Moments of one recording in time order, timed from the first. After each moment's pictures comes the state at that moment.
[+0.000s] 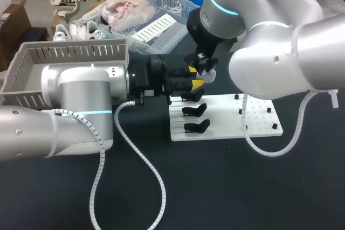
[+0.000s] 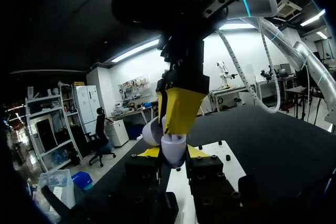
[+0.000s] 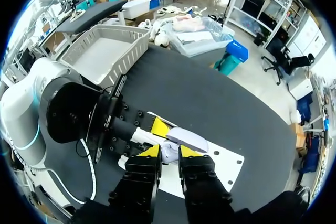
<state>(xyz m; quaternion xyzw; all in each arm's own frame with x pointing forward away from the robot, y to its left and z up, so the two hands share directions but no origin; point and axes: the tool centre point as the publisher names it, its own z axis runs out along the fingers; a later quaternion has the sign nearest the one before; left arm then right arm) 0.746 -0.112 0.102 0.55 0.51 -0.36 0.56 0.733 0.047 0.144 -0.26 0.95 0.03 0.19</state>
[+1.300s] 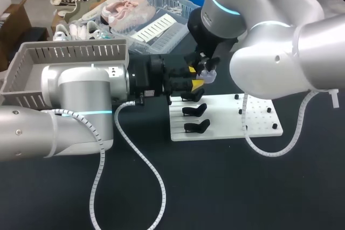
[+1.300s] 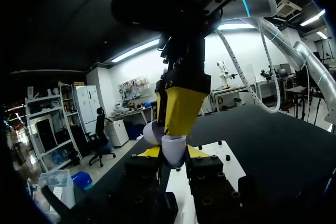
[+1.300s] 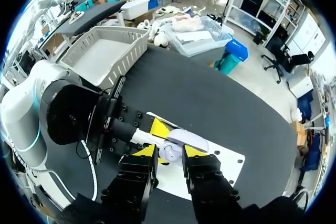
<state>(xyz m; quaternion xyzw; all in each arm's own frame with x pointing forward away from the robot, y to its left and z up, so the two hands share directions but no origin) 0.745 -0.112 0.101 0.55 0.51 -0.36 0.56 0.734 0.047 0.144 -0.25 0.95 0.04 0.19</state>
